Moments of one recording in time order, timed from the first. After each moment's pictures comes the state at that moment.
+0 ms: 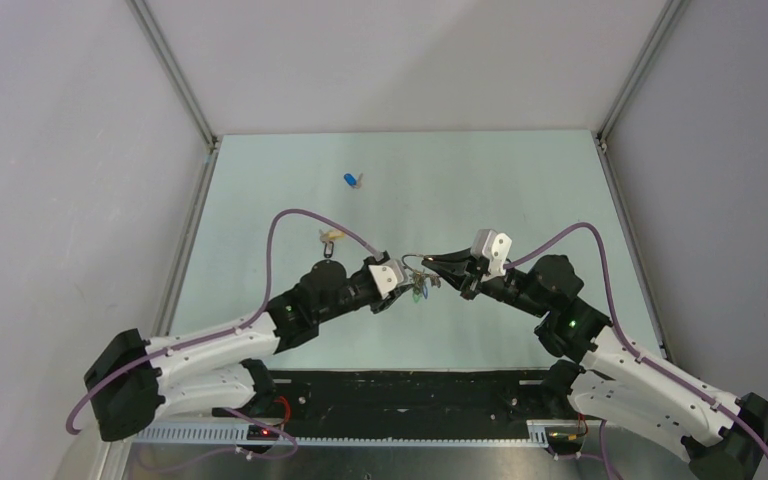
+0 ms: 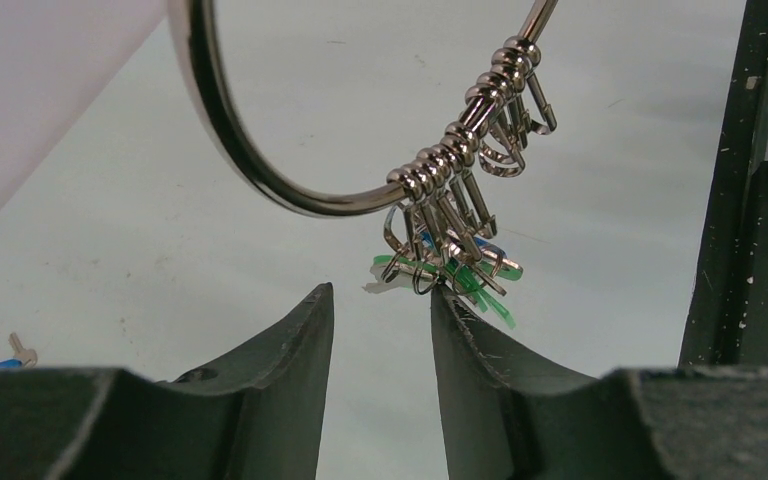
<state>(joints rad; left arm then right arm) -0.97 1.04 0.53 0.33 0.11 0.26 0.84 0.74 0.61 0.26 -0.33 -0.13</state>
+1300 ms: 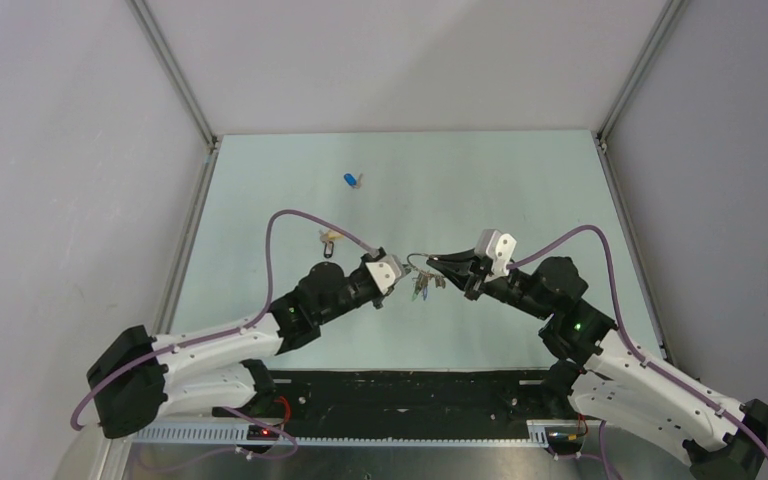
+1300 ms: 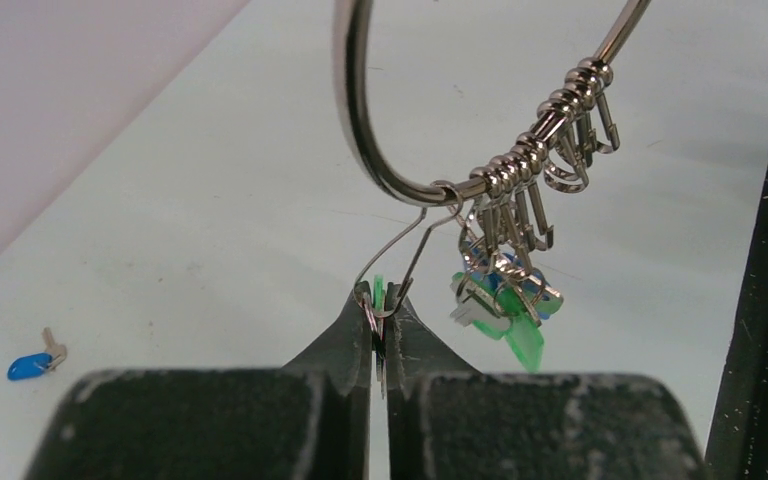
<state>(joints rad) -0.97 1.08 0.50 0.46 0.05 0.25 0.83 0.70 0.61 0.22 -0.30 -0.14</state>
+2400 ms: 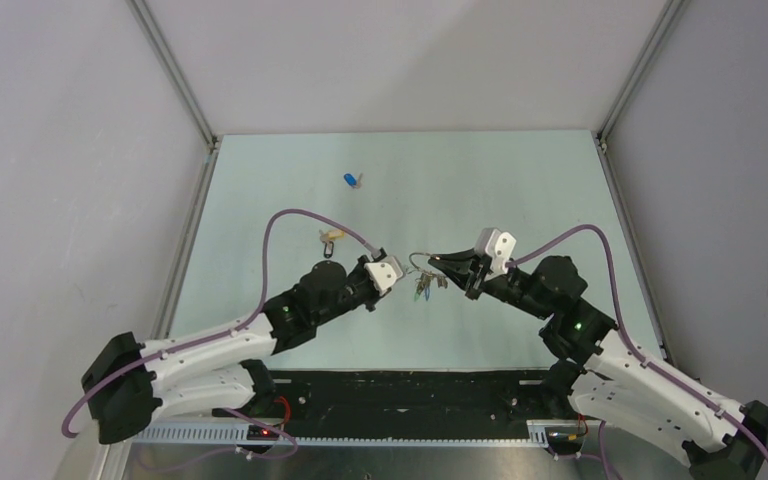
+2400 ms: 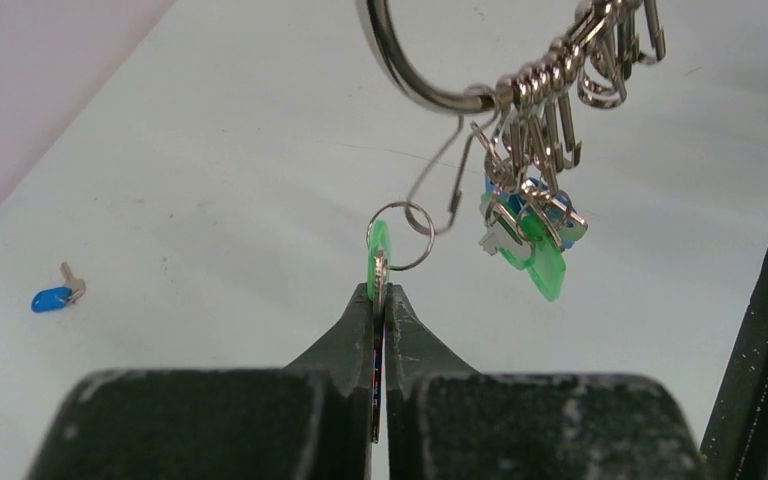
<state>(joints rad) -0.97 1.03 0.53 0.26 -0.01 0.26 0.82 0.70 0.61 0.19 -0.29 -0.14</state>
